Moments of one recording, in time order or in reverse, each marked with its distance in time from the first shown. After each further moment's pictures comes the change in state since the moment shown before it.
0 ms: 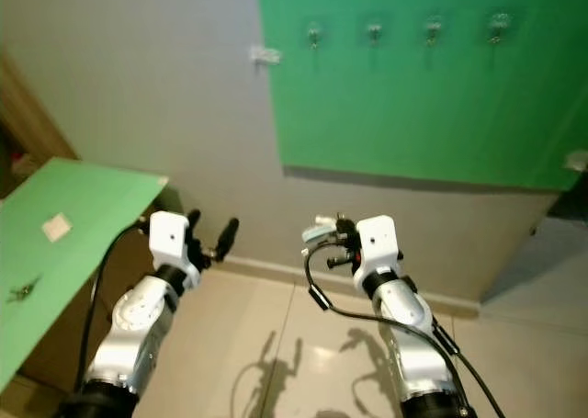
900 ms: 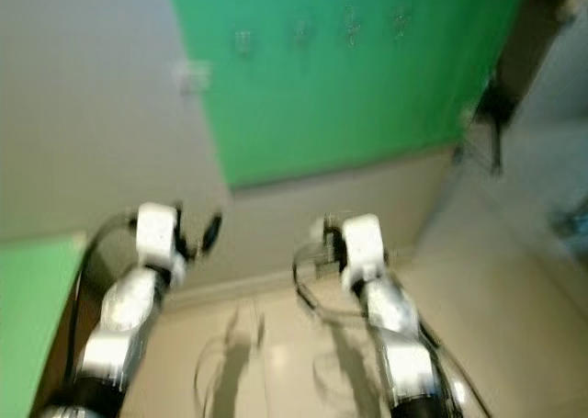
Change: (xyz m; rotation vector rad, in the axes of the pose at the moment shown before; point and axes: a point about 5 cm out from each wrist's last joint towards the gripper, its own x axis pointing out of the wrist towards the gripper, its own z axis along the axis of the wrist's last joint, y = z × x) left arm -0.001 0.020 0.001 0.071 -0.008 0.110; right arm 0.008 0.016 -0.001 -0.009 0.000 0.061
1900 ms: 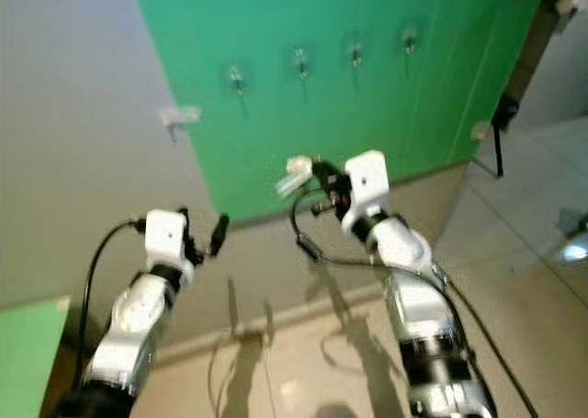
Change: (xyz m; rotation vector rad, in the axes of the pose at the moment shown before) left arm 0.001 -0.023 0.003 0.003 -0.011 -0.028; right arm 0.024 -0.018 0.087 -0.020 -0.154 0.162
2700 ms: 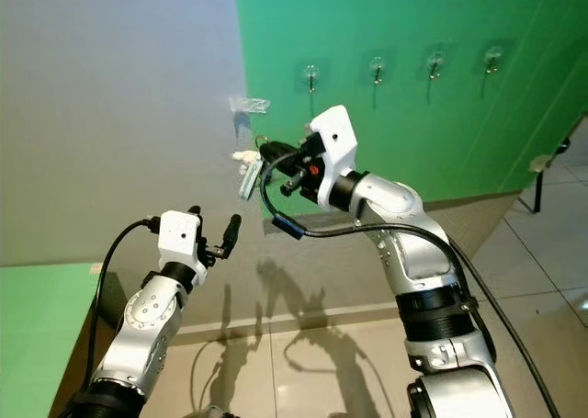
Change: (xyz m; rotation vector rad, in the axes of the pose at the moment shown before) left arm 0.002 -0.011 0.005 0.013 -0.005 -0.021; right arm 0.032 0.027 0.057 0.077 0.004 0.342
